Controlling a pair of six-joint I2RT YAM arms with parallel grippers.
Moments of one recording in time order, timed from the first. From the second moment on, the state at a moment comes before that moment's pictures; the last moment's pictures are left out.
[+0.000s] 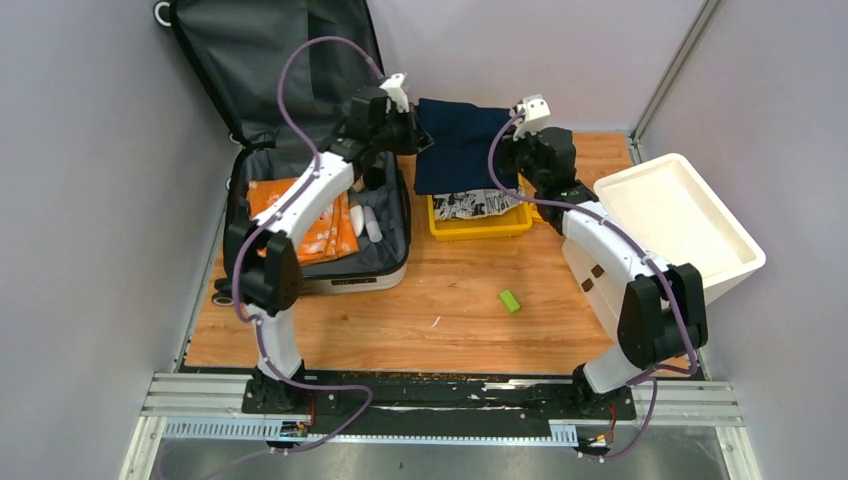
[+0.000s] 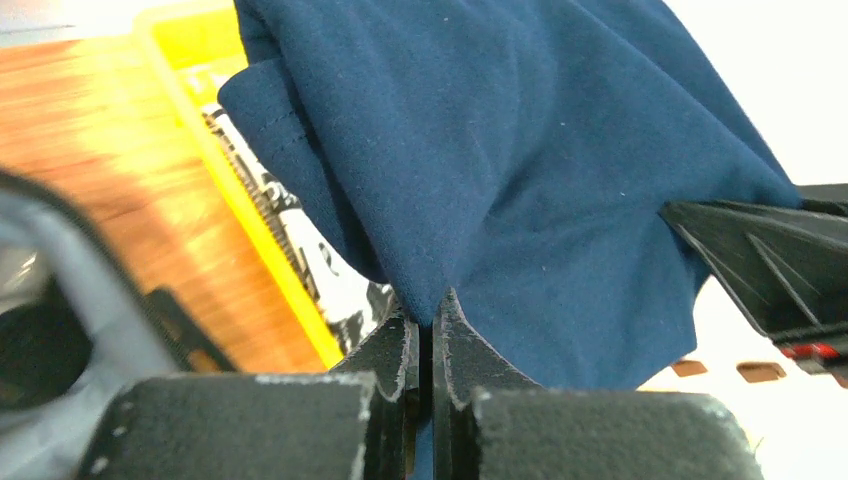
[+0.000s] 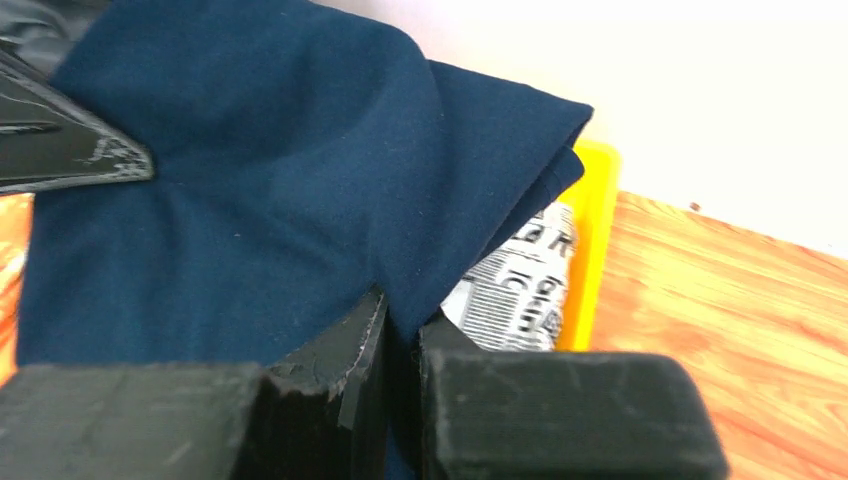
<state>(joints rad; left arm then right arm) -0.41 1.83 1.72 -0.27 0.29 -0.38 0.36 1.55 1.20 0.22 -0.09 0.05</state>
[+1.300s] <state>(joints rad) -0.47 2.25 2.03 -0.31 0.21 -0.41 0.17 1.96 1.66 -0.26 -0.33 0.12</state>
